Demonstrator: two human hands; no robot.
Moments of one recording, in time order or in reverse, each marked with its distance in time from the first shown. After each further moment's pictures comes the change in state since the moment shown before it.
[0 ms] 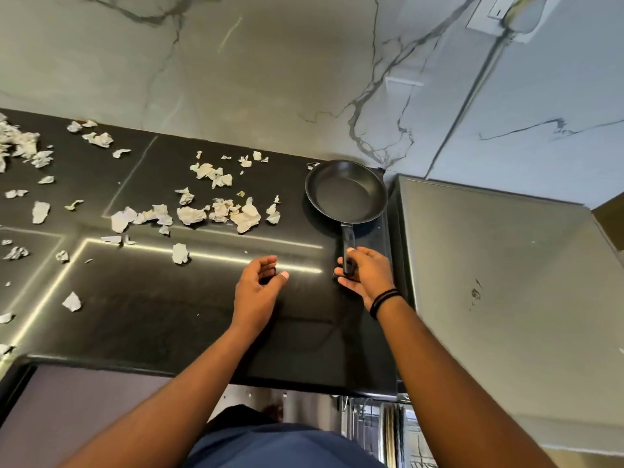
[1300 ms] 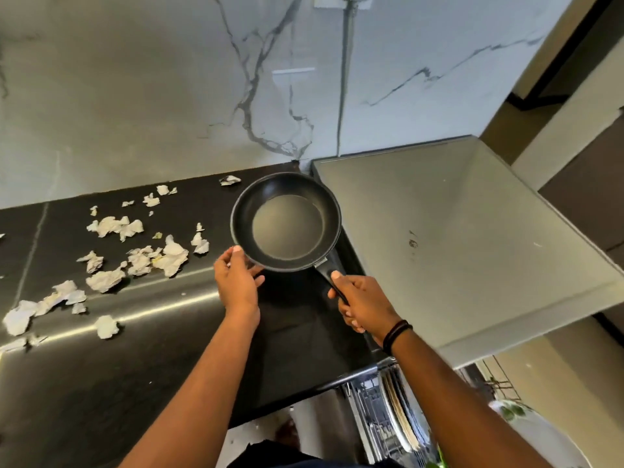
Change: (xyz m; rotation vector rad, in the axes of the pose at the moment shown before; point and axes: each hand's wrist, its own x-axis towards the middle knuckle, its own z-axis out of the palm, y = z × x) left_hand 0.041 0.052 0.082 -0.389 0.044 -0.294; right_hand -0.089 0.025 -0.073 -0.167 -0.009 -0.178
